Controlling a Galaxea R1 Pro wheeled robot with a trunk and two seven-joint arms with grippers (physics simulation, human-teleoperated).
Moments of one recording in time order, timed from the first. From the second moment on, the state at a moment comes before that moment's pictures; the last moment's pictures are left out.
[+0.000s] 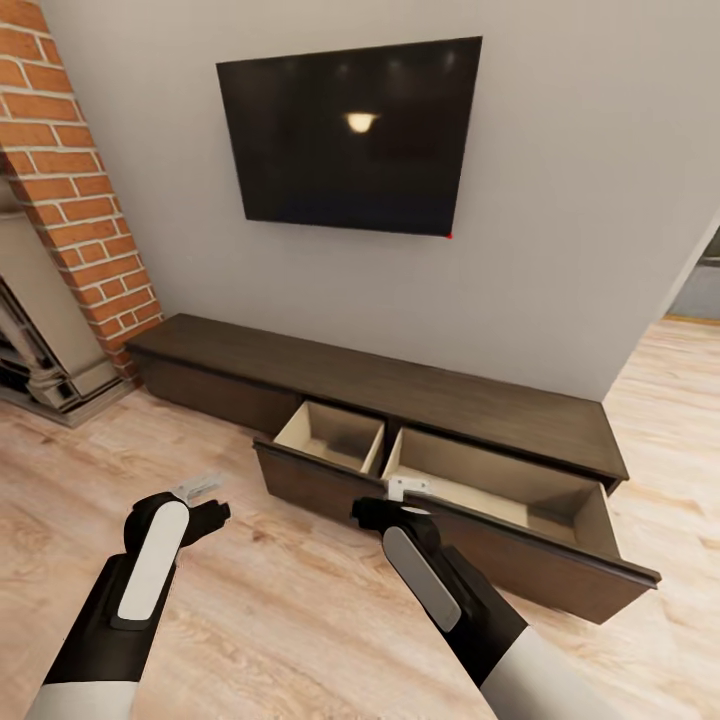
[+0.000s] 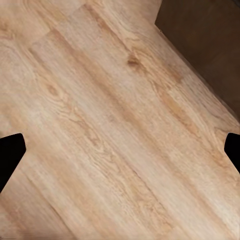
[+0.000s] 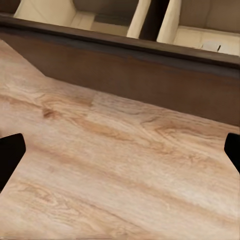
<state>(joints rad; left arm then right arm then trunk) -0.48 0.02 0.04 -1.47 0.77 0.98 0.89 -0.62 0.12 0.60 -1.15 -0.81 0.53 -0.71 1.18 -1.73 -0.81</state>
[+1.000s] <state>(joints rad) -0.48 0.02 0.04 -1.47 0.77 0.98 0.89 -0.62 0.11 0.60 -1.15 -0.81 0.53 -0.71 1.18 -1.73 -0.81</state>
